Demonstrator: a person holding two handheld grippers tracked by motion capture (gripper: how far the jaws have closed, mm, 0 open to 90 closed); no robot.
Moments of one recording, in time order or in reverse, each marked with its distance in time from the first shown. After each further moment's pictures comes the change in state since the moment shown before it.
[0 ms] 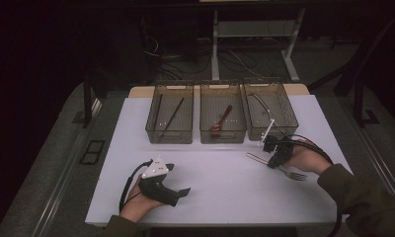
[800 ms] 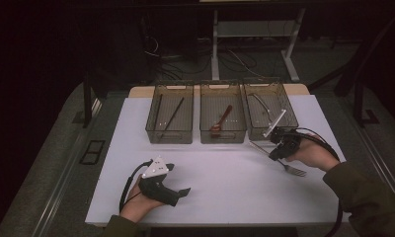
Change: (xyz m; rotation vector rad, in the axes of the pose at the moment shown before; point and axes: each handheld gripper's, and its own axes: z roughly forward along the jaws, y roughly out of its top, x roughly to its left) left arm 0.001 0.000 0.000 0.002 0.000 0.001; right arm -0.011 -0.008 -0.029 -0.131 -0.008 0.041
